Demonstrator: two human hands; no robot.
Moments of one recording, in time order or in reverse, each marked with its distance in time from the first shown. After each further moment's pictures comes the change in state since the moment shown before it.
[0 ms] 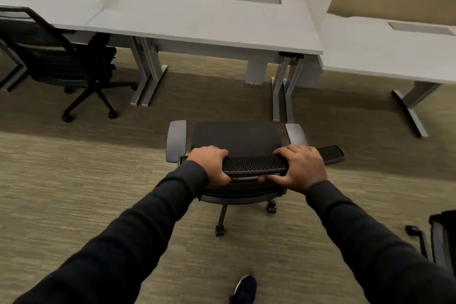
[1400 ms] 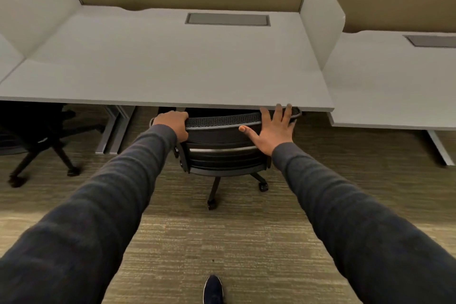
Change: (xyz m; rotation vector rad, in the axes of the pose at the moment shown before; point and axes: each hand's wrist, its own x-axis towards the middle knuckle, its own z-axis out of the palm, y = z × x) left_hand 0.509 -0.184 -0.256 0.121 0.088 -0.328; right_hand 0.551 0.198 0.083 0.175 -0.210 0.433
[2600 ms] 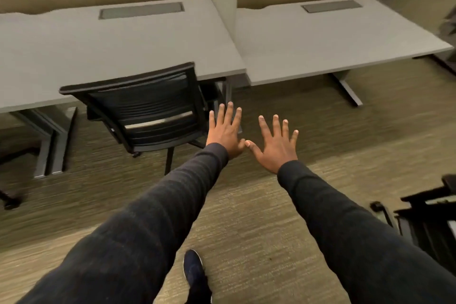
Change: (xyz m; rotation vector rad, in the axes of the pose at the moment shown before) left_hand -0.164 0.315 0.106 0.042 0.202 0.509; right_hand -0.256 0.190 0.002 0.020 0.052 0.190
